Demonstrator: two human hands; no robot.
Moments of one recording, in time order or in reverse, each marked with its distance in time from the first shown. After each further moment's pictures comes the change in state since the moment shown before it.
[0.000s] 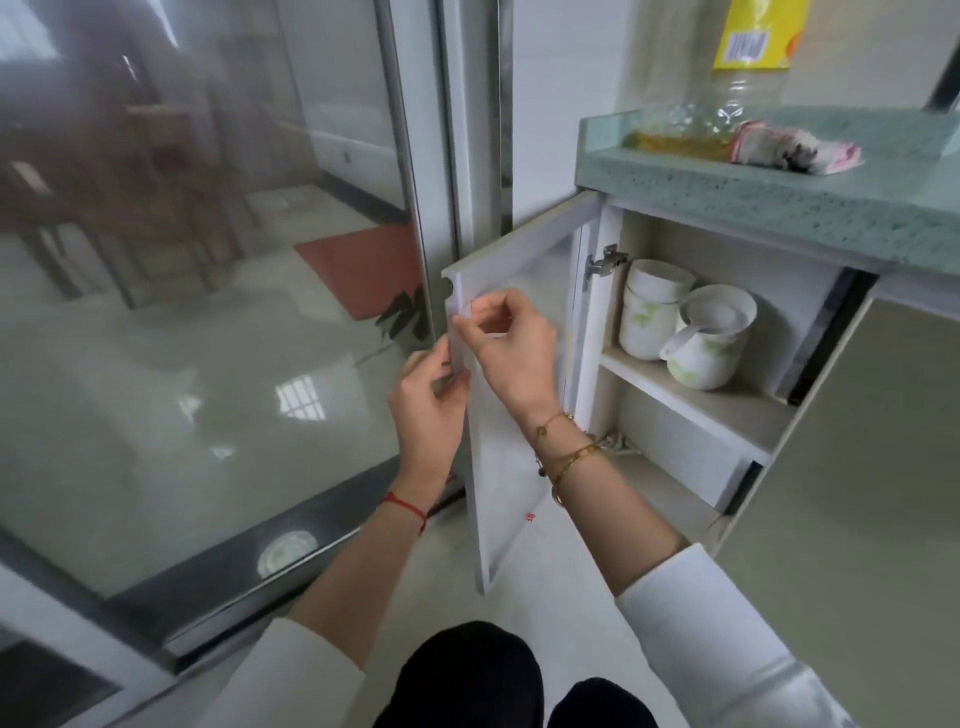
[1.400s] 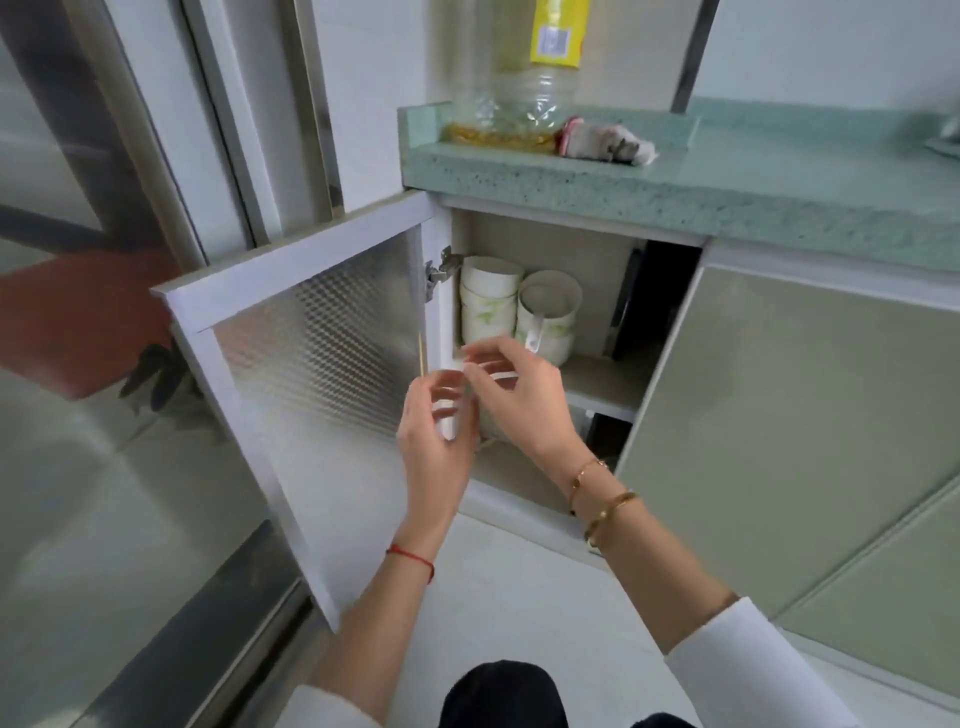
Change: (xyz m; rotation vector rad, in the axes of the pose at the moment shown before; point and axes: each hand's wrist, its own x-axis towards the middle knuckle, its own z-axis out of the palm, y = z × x) left_hand 0.013 -0.042 0.099 -0.480 -0.393 0.025; right_hand 0.007 0.052 -0.058 -0.424 0.246 0.094
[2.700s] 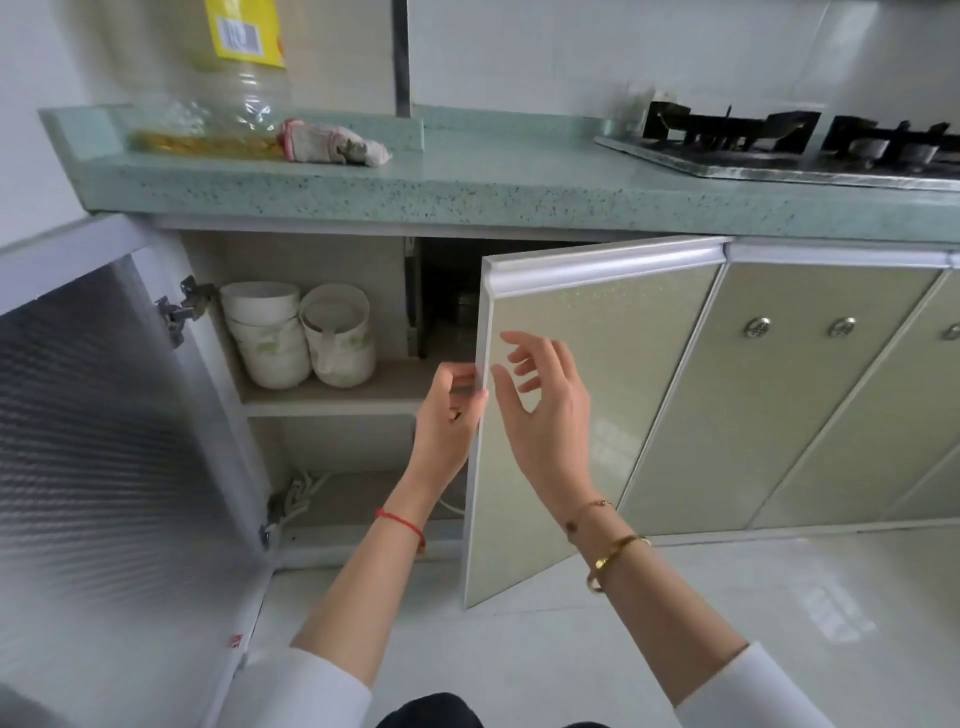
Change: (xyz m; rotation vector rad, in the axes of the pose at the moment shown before) left_hand -0.032 0.043 0.162 -0.290 -0.756 -0.188; right_hand -0.079 0.042 -0.143 -0.488 0.659 -0.076
